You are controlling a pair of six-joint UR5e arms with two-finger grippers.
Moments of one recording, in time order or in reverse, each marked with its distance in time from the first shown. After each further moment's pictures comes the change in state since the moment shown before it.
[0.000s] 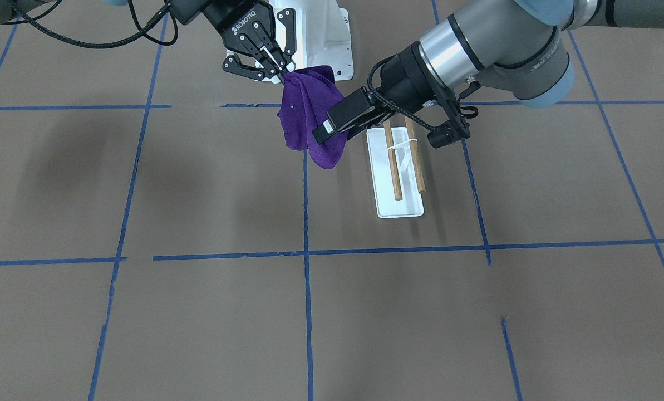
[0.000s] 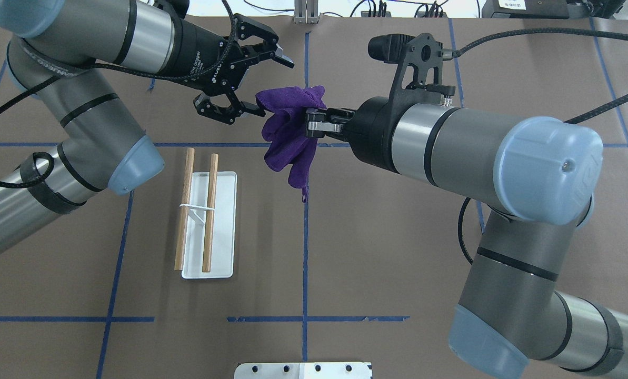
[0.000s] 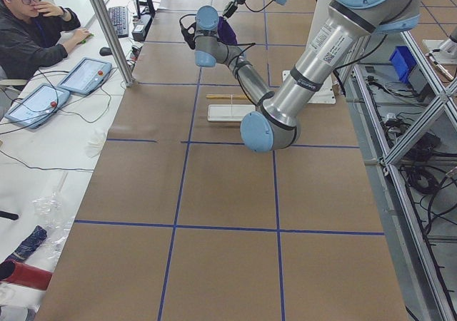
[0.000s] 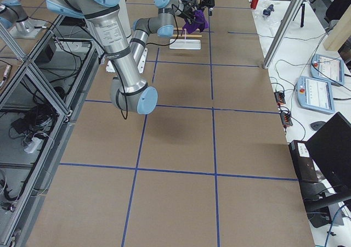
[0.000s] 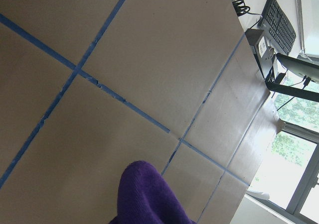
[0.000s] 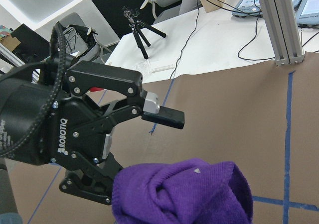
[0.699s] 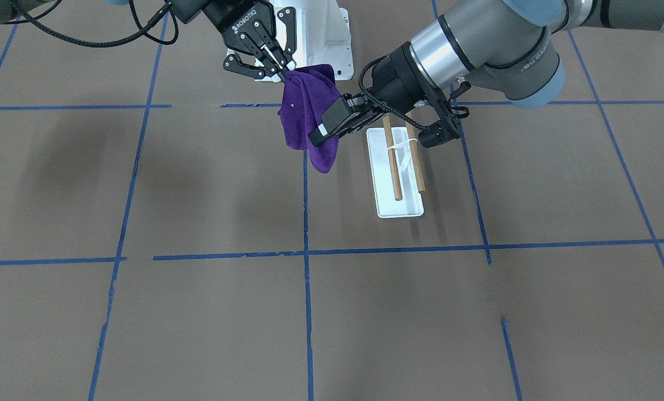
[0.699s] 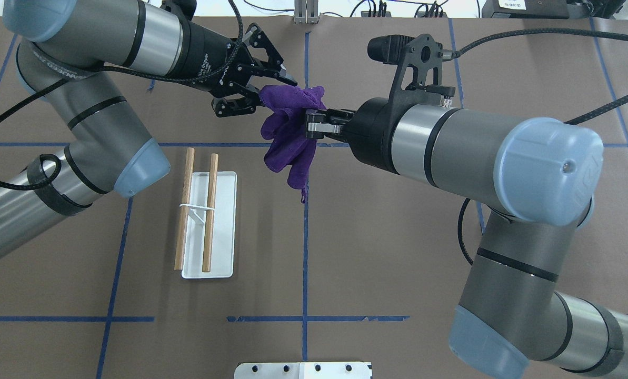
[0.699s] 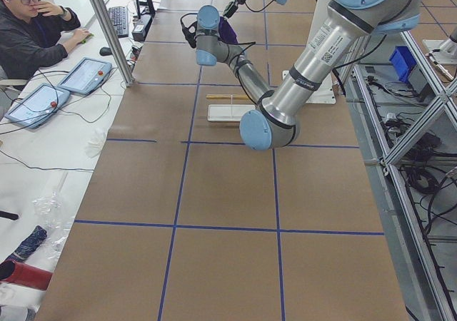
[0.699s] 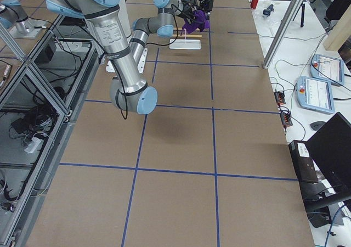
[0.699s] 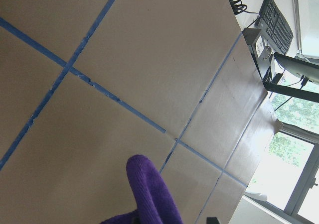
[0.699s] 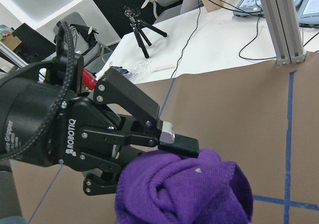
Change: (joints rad) left arm 0.009 -0.008 0.001 -0.002 0.011 0.005; right arm -0.001 -0.002 0.005 0.000 0.000 -0.003
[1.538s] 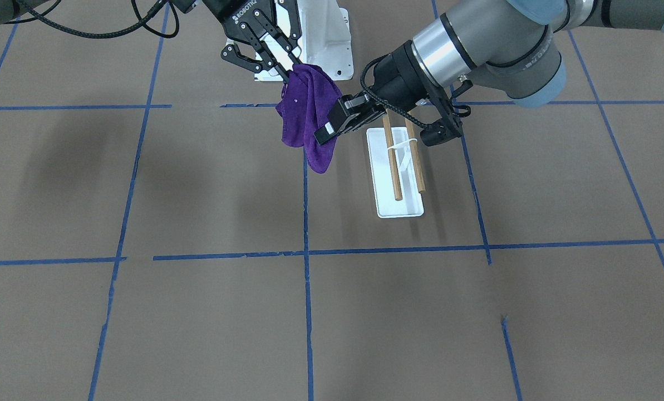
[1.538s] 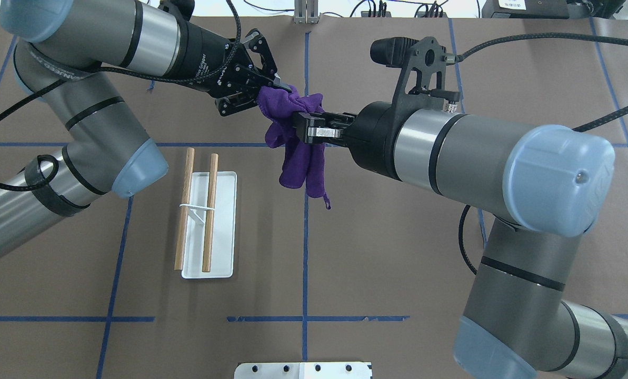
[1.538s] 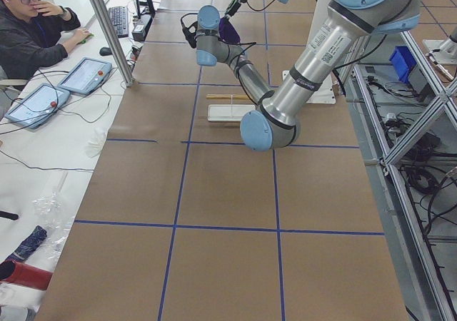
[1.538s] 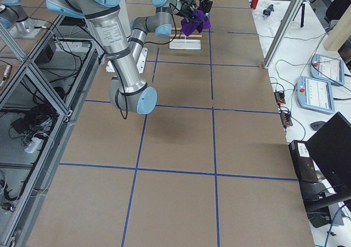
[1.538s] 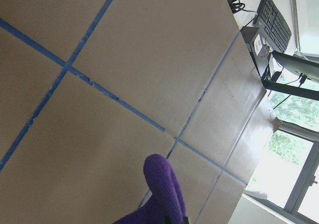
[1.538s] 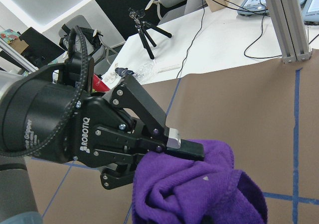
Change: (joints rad) left arm -0.001 0.006 -0.005 0.000 -0.002 0.002; right arm -0.016 -0.002 0.023 -0.003 -0.013 0.016
